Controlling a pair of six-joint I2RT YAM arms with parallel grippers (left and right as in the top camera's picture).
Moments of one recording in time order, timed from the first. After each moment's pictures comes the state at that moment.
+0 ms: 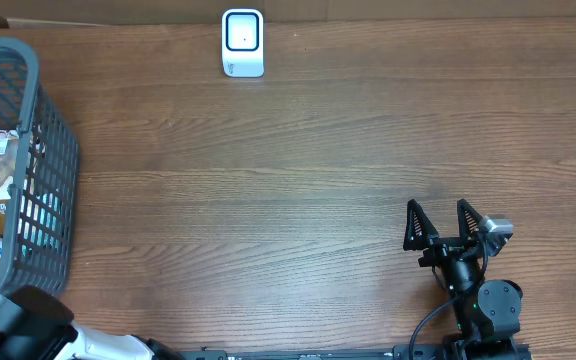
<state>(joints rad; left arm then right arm) 0.92 1.80 2.31 -1.64 0.14 -0.26 0.13 0.04 0.02 -0.03 -0.02 0.38</state>
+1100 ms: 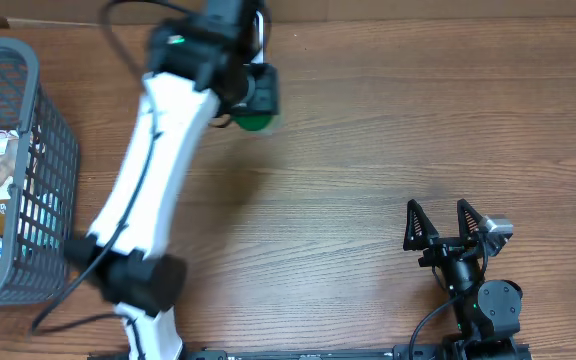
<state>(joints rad) -0.38 1.96 2.22 -1.44 0.04 -0.39 0.13 0.04 0.02 -0.03 -0.02 0.38</state>
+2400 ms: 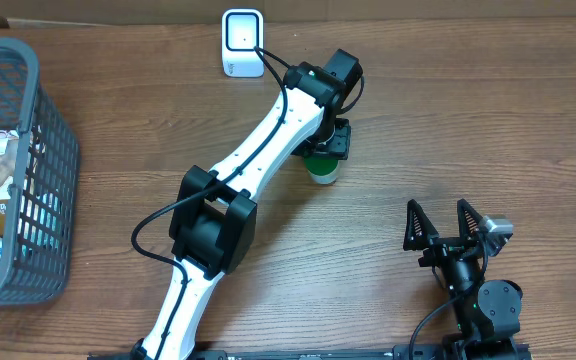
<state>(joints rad) -0.61 2.34 2.16 -1.25 0.07 -0.47 0.13 0.04 0.02 -0.03 -0.02 0.38</state>
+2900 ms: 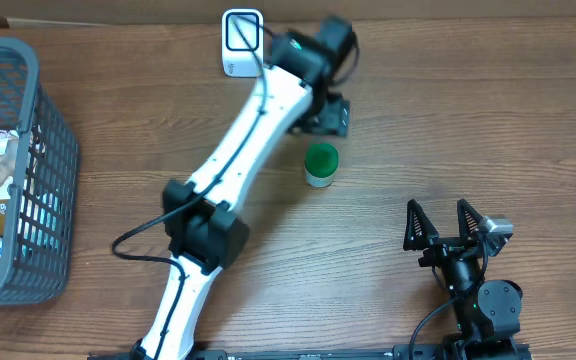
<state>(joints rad) -0.56 2.36 2.56 -1.59 0.03 -0.47 0.13 0.04 0.02 -0.04 -0.02 0.38</state>
